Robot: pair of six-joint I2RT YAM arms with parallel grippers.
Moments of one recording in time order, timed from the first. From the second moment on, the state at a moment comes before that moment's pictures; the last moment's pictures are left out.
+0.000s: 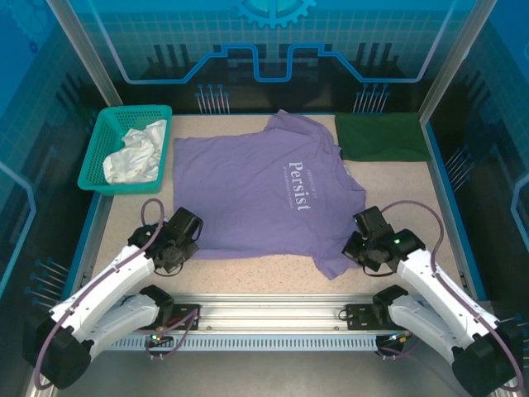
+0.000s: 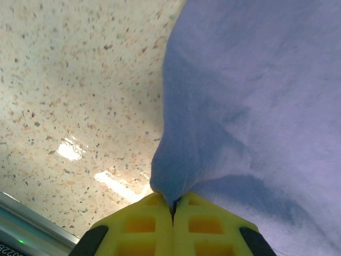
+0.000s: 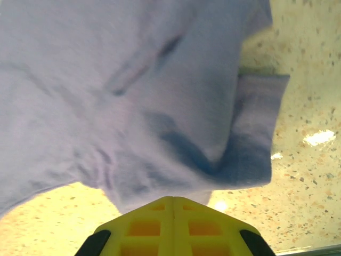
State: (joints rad) left arm -0.48 0.89 0.66 -1.08 -0.26 -1.20; right arm 0.41 0.84 0.62 -0.97 -0.01 0.97
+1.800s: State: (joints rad) left arm -0.48 0.89 0.69 -1.07 -0.28 -1.11; right arm 0.71 0.96 0.55 -0.89 0.08 1.07
